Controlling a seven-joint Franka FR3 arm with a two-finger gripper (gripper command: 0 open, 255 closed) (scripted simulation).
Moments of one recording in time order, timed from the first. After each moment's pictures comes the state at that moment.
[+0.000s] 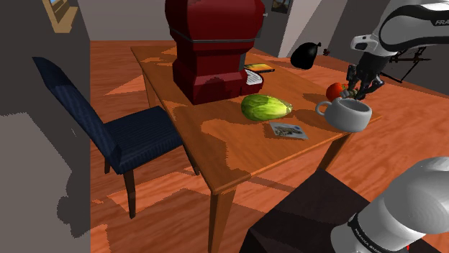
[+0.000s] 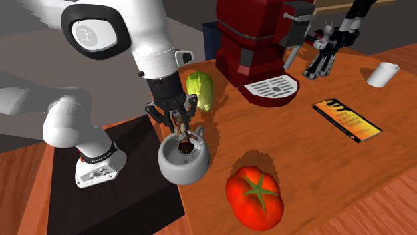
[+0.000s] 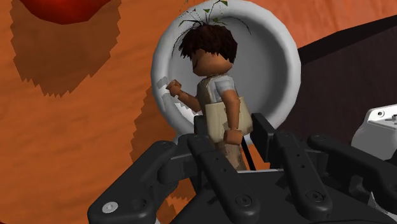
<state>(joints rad) -0.18 -0.69 -0.40 -2.43 -0.42 1.91 -1.57</state>
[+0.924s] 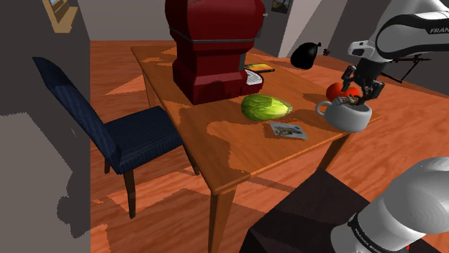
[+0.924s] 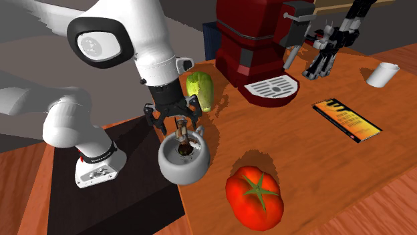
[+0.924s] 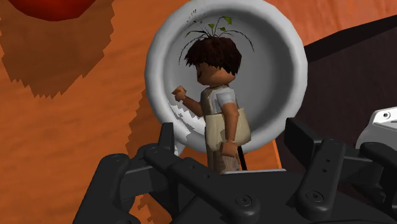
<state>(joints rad) -0.18 -0.69 -0.41 -2.47 -0.43 1.95 -1.56</state>
